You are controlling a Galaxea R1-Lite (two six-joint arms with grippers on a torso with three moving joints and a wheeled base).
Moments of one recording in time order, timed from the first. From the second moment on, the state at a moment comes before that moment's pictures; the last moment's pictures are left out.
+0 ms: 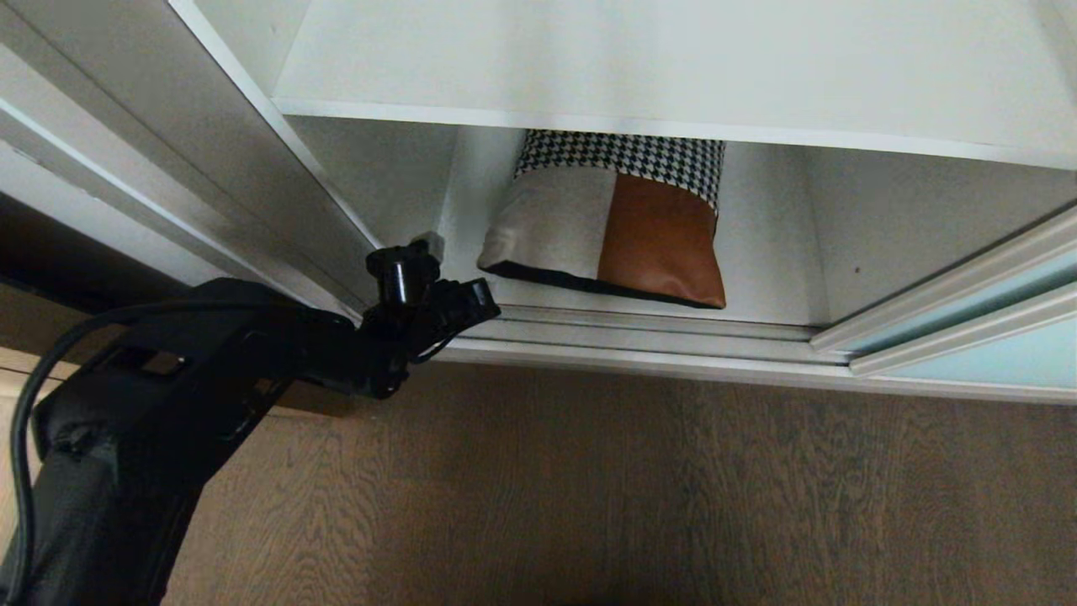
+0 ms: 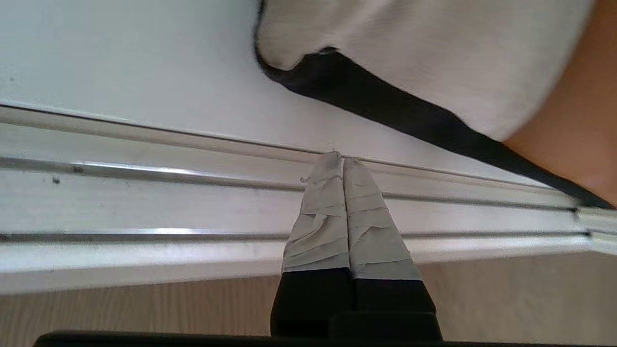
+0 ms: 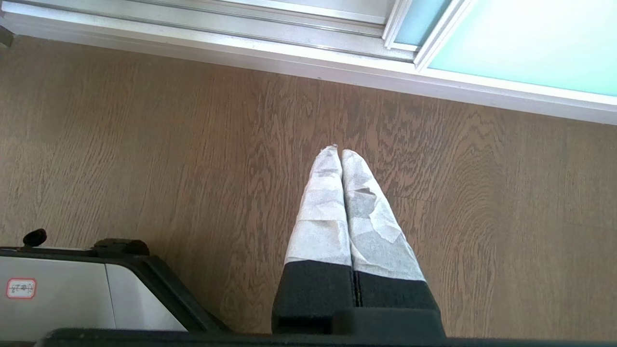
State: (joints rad) left arm -0.27 2.42 -1.60 -0.77 -0.15 -0.39; right arm 0.00 0.00 0.00 0.00 0.00 0.00
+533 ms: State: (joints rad) left arm -0.28 2.25 -1.45 -0.77 0.00 -0.24; right arm 0.00 0.00 0.00 0.00 0.00 -0.01
